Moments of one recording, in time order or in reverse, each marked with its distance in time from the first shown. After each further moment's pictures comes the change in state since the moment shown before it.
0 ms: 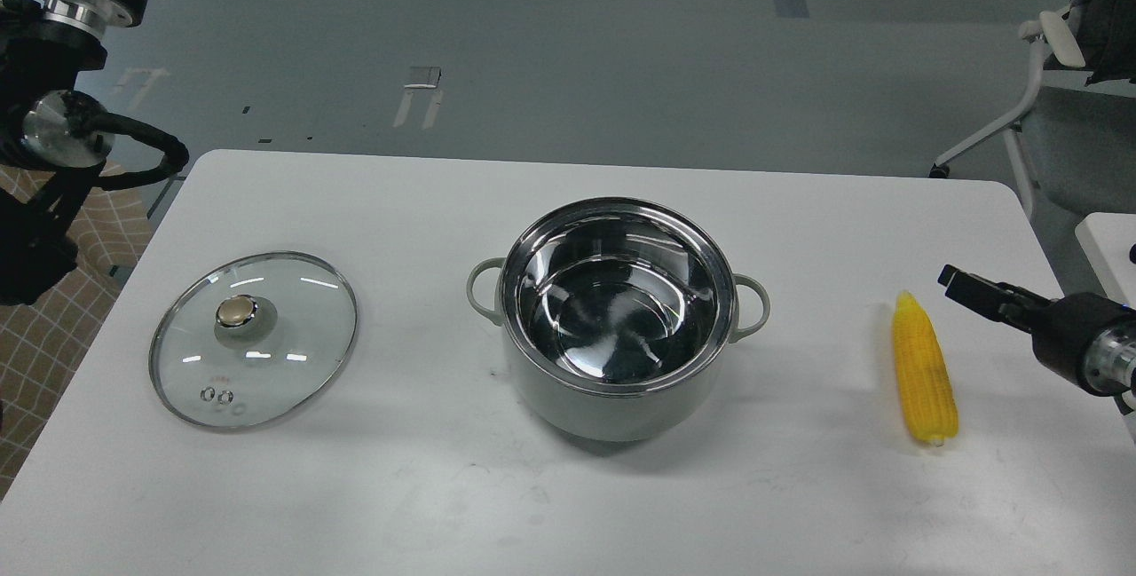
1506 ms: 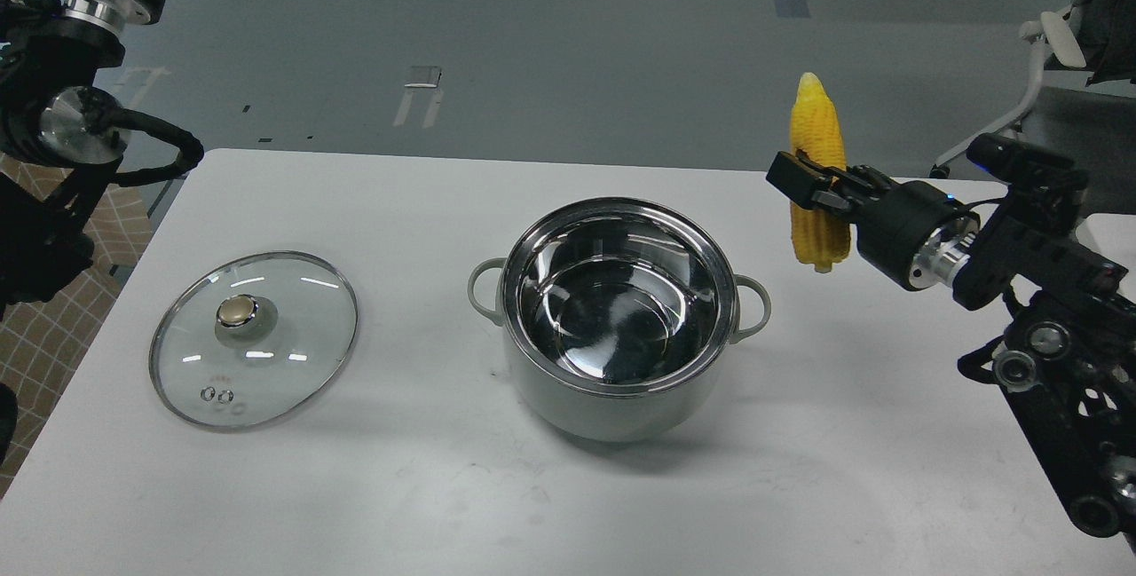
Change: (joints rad) left arm -0.006 -0.008 -0.001 -0.017 0.002 0.011 0.014; right arm 0.248 0.331 -0.050 0.225 -0.090 0.000 -0.042
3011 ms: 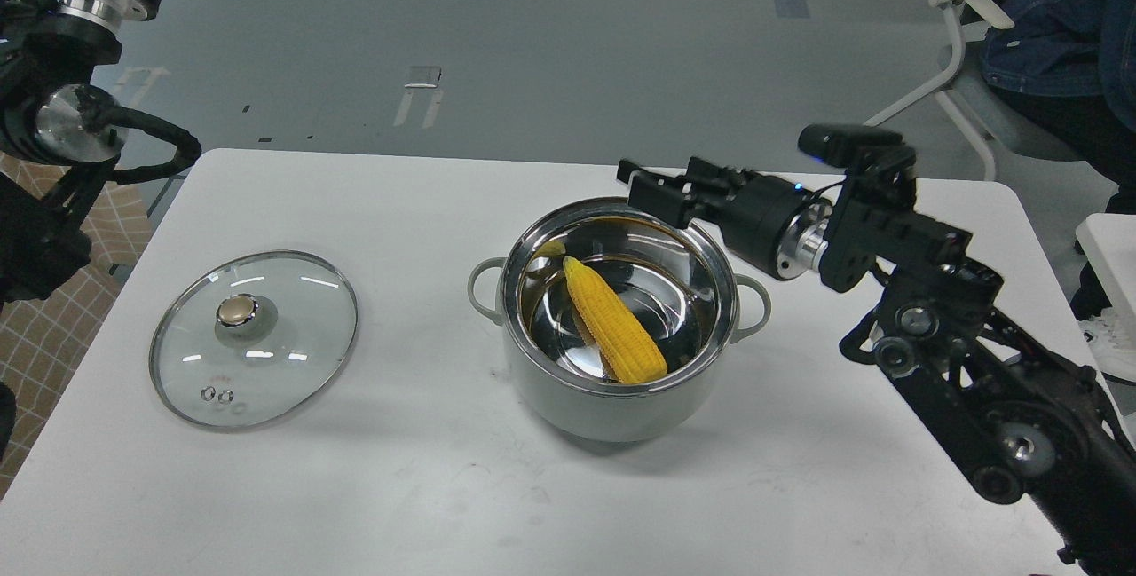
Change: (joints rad) left arm 0.000 0.004 -0.006 0.002 -0.003 -0.009 -0.010; right arm 0.177 0.103 -0.107 -0.034 0.017 0.000 -0.072
